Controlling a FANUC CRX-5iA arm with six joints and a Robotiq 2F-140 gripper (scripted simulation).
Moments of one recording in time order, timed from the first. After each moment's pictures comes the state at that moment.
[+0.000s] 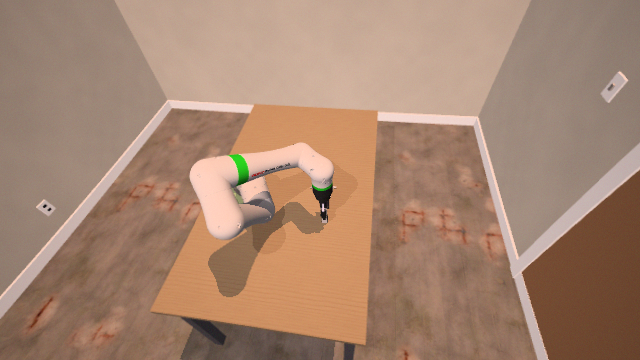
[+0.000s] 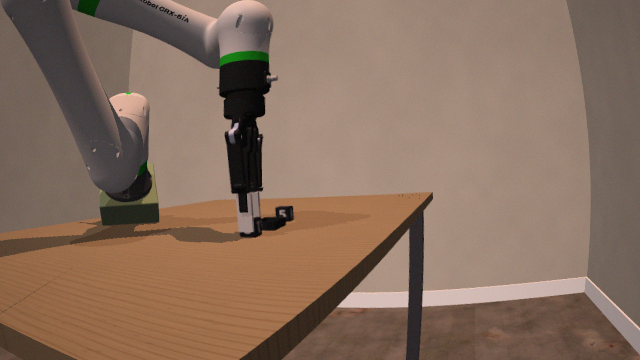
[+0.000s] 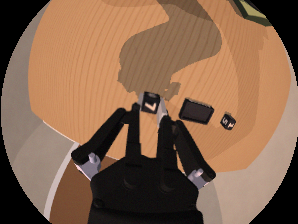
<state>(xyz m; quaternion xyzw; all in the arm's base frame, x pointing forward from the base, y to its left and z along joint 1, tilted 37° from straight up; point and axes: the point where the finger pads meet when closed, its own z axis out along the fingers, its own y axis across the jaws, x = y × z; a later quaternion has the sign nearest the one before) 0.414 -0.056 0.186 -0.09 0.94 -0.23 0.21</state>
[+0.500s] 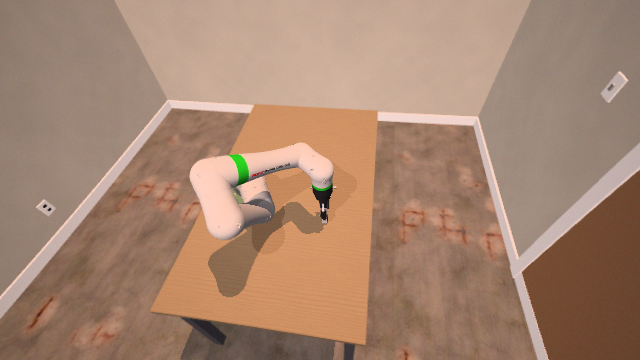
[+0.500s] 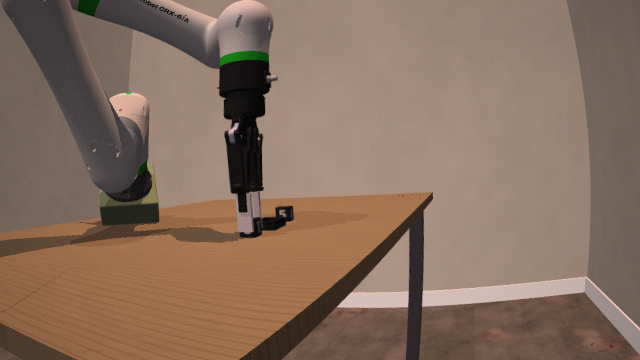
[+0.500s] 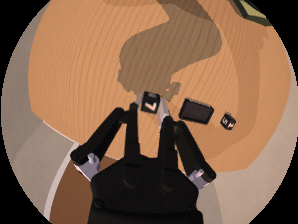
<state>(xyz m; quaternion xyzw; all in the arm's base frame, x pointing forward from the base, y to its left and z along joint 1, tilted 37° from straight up) 0.414 -0.056 0.186 -0.09 0.94 -0.23 0.21</state>
